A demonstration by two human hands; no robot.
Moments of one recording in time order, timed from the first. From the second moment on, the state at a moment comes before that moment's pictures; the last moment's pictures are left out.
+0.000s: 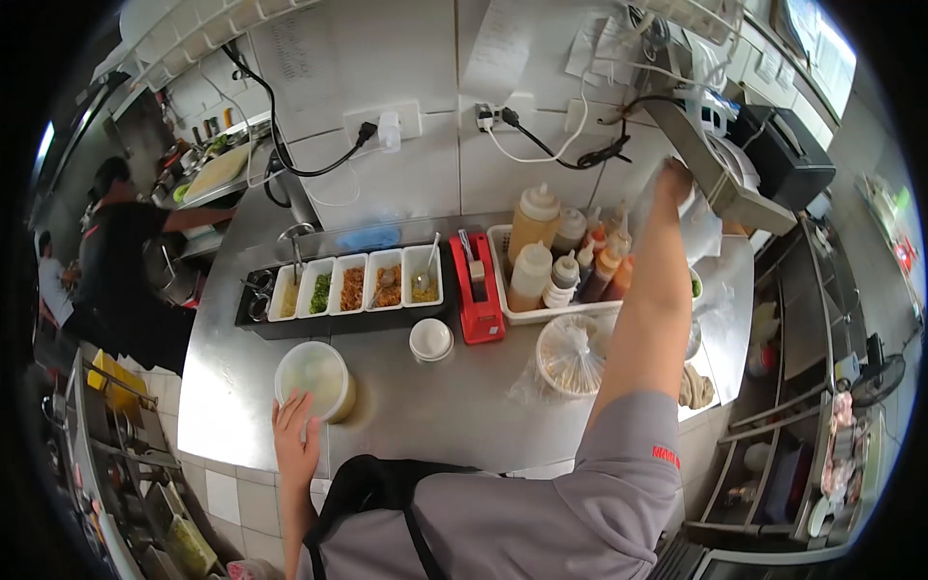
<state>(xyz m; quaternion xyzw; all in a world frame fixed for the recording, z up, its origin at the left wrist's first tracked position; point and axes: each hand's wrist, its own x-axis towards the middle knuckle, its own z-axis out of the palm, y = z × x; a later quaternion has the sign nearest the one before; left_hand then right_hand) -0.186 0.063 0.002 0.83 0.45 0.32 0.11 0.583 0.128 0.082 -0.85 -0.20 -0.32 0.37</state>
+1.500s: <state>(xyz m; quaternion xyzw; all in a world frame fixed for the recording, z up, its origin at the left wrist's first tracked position) -0.180 0.039 0.035 0.81 0.39 0.42 0.11 0.597 0.104 0.095 -0.77 -0.27 -0.50 0.30</state>
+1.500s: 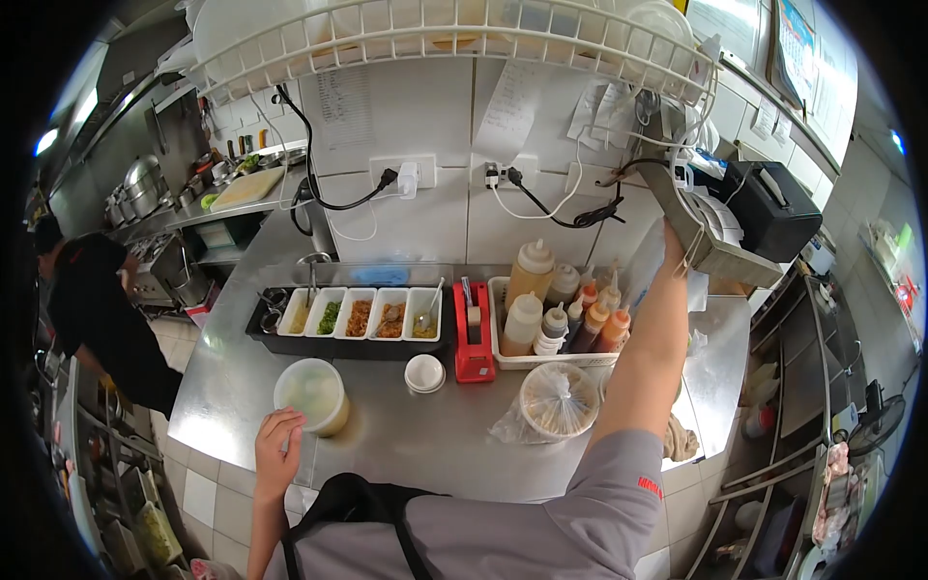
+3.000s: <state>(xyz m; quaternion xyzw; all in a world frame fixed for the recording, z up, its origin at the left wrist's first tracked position) -0.127 0.128 0.021 0.26 0.06 0.16 0.95 0.107 -0.002 0.009 -0.28 -0.85 0.44 0.07</state>
